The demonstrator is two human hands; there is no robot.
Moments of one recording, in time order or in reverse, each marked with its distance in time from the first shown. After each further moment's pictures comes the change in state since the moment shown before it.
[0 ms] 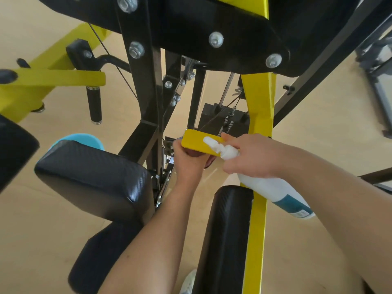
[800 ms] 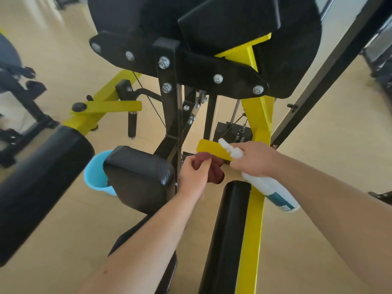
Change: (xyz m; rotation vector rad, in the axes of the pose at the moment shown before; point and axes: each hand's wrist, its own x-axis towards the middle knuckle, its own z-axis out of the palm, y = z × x) left_hand -0.087 0.090 -0.049 0.243 -0.071 -0.082; right_hand -0.036 -0.003 0.001 0.102 0.153 -0.026
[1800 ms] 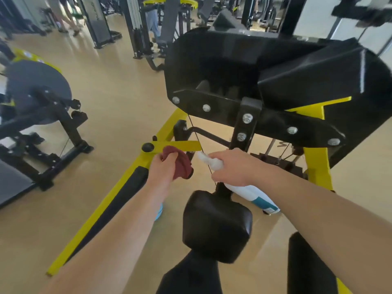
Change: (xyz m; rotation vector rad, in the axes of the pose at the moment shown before) left_hand 0.102 0.114 -0.244 -0.160 0.159 0.004; right_hand 0.065 -0.234 -0.017 -0.032 0.004 -0.267
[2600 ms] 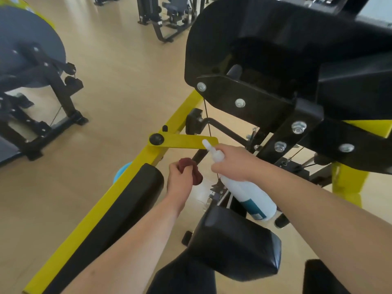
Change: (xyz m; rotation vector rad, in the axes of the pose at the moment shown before) left_hand 0.075 -0.086 0.007 0.038 0.021 -0.064; right_hand 0.113 -0.012 0.028 0.093 -0.077 0.118
